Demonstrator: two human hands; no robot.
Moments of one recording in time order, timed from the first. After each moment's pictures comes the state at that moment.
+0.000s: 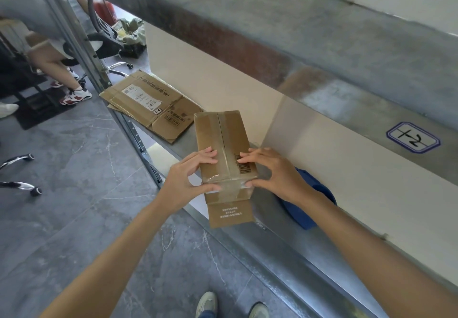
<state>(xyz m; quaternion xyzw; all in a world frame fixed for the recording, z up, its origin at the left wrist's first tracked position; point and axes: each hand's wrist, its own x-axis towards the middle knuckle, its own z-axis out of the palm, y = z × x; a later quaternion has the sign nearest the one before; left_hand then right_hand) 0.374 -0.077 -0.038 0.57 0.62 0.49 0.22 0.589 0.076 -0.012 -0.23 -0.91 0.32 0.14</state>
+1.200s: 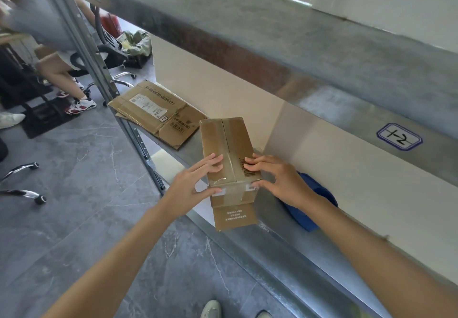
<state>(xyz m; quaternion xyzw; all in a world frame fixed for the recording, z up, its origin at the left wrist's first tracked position) 0.364 -0.083 -0.042 0.65 0.62 0.40 0.16 0.589 0.070 -0.012 -0.24 -0.90 0.32 0.16</state>
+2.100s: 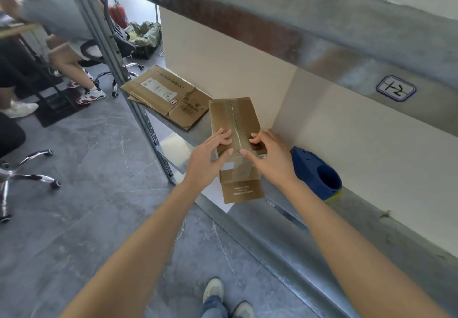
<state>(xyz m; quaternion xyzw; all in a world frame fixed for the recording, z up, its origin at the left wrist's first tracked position) 0.395 -0.079 -0.044 0.53 0.66 0.50 0.16 0.562 0.027 -0.025 -0.35 -0.86 0.26 0.27</state>
